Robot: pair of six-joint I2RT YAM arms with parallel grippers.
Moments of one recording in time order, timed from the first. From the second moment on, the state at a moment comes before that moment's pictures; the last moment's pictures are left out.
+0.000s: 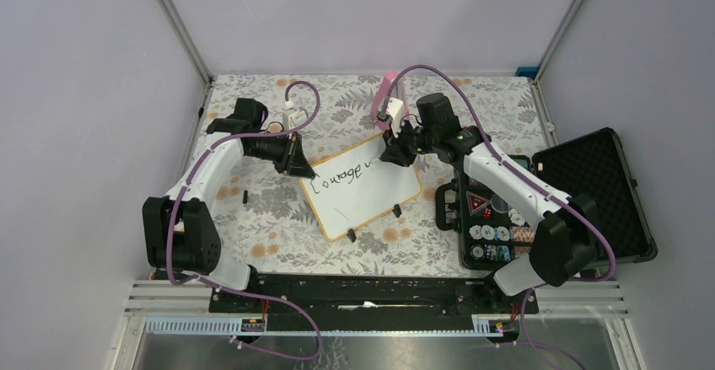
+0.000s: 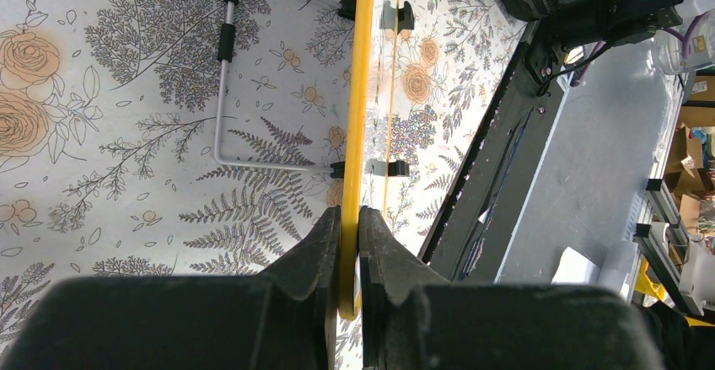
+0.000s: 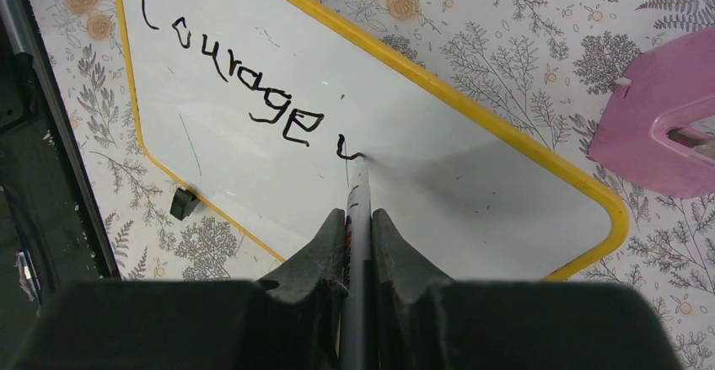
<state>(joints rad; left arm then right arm) -0.09 1.50 1.20 -0.92 0.96 0.41 0.54 1.49 1.21 -0.41 -0.52 -0.31</state>
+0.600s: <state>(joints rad) -0.09 1.50 1.20 -0.92 0.96 0.41 0.54 1.49 1.20 -0.41 -0.52 -0.32</state>
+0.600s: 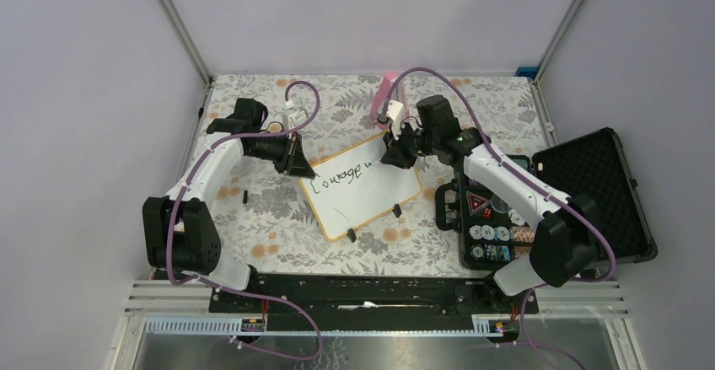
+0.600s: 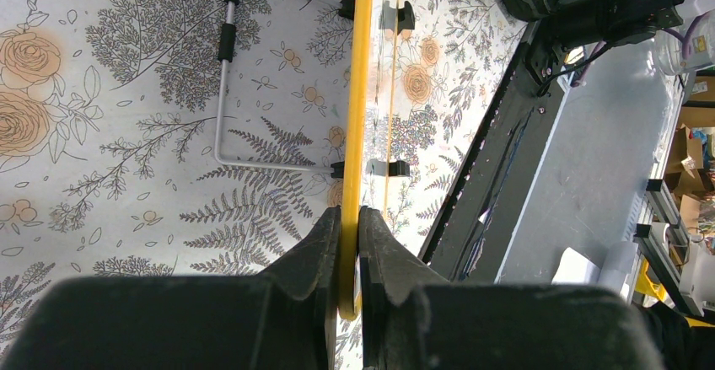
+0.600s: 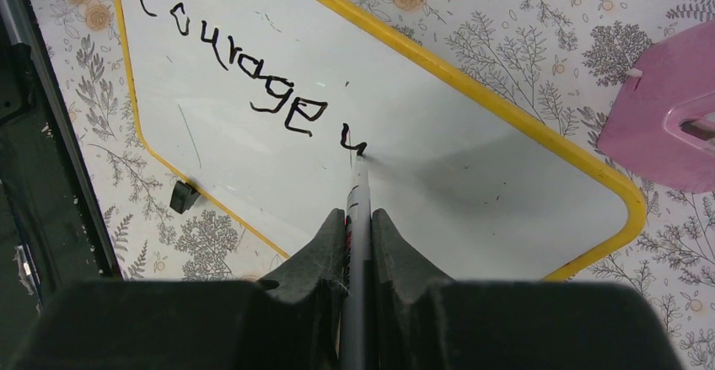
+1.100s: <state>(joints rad) -0.09 1.50 1.20 -0.91 0.96 0.41 0.53 1.48 1.18 -0.41 -0.52 -0.33</state>
